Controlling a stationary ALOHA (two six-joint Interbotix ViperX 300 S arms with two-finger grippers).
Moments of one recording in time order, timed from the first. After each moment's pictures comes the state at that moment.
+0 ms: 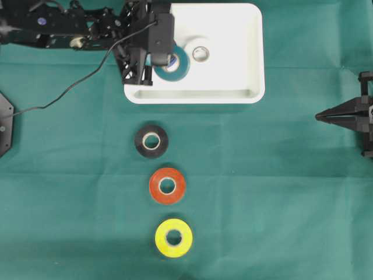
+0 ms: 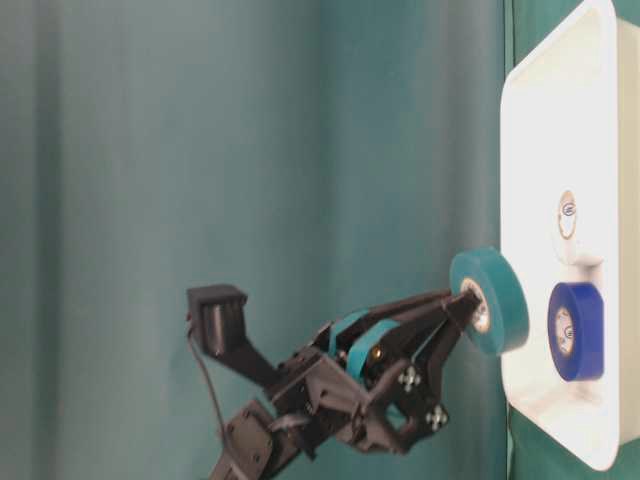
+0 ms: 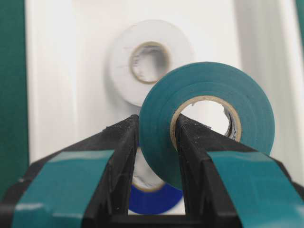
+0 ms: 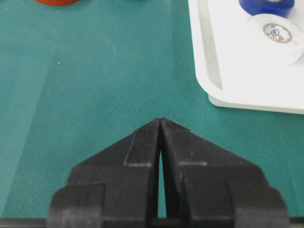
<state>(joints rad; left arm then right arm) 0.33 0.01 0.53 -0.02 0.24 0.50 -0.05 -1.14 1.57 -0.17 -0.12 0.19</state>
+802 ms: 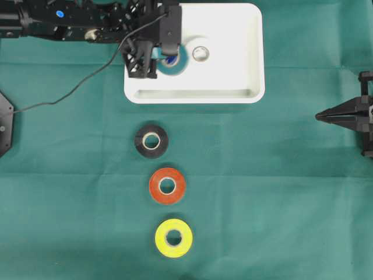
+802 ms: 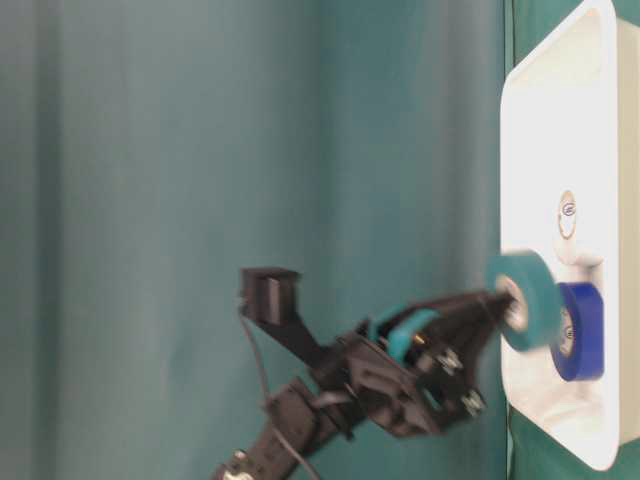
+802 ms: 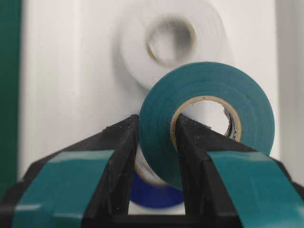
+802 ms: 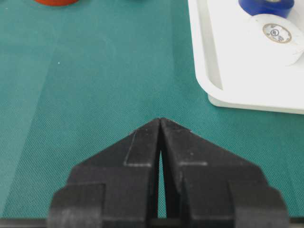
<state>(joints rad) 0.37 0.09 0.52 -0.02 0.27 0.49 -0.05 -1.14 1.57 -0.17 -0.12 0.19</state>
